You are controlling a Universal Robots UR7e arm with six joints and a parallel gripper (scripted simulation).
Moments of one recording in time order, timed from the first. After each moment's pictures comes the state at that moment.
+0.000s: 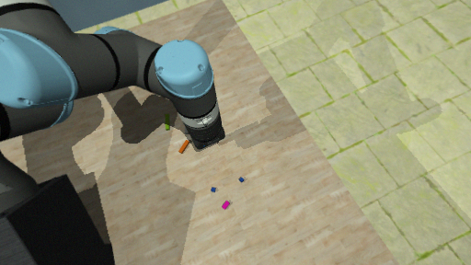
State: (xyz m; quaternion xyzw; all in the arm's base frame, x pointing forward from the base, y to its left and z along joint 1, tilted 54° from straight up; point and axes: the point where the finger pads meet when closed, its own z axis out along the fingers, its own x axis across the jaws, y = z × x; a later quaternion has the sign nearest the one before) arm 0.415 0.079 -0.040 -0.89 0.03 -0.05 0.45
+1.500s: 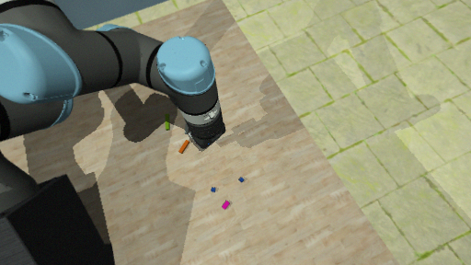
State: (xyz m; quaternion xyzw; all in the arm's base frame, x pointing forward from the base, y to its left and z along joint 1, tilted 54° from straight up) arm 0.413 0.081 -0.038 -0.89 -0.09 -0.11 0.44
